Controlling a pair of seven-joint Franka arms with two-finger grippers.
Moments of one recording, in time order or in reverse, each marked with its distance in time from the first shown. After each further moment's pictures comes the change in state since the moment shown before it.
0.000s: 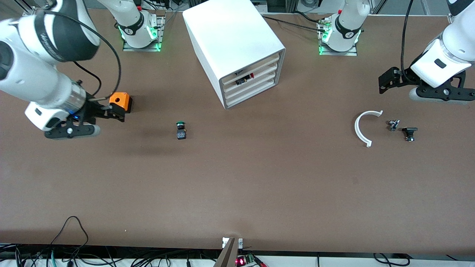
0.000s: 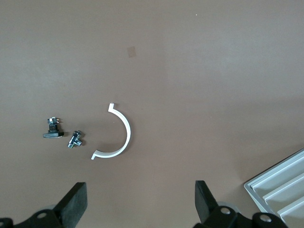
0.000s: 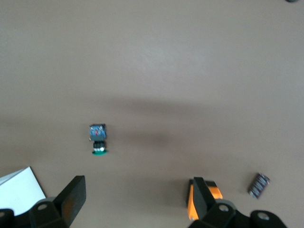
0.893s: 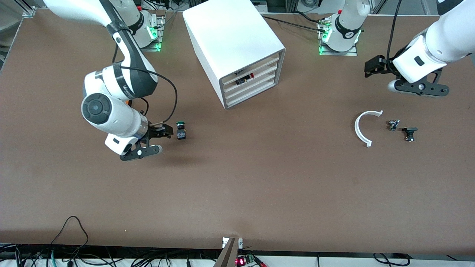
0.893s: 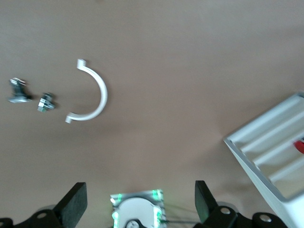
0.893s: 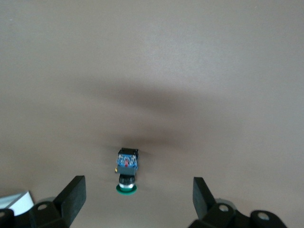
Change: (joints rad) left arm -0.016 0.007 -0.015 0.000 -0.117 -0.203 0.000; right arm 0.130 0.219 0.002 -0.052 0.018 0.249 0.028
